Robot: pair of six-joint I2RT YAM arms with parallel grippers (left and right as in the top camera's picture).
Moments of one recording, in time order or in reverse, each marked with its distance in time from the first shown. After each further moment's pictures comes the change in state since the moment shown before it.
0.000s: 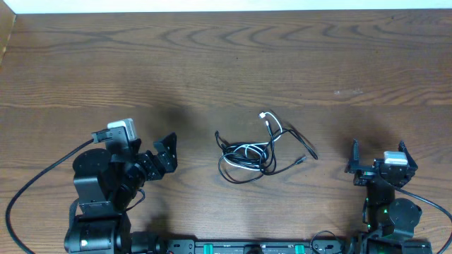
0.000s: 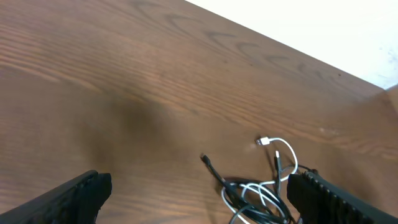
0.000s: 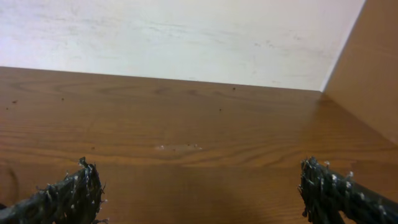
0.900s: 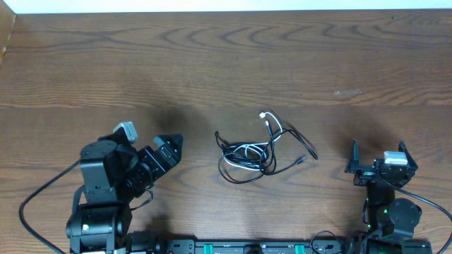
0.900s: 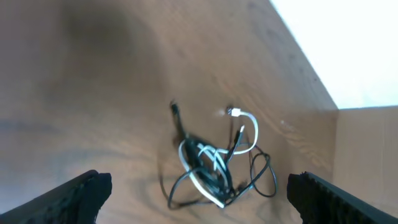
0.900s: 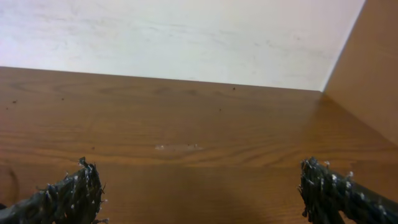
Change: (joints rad) left arm 0.000 0.082 0.000 -0.113 0.112 -0.381; right arm 0.000 0.000 0.000 0.000 0.000 0.000
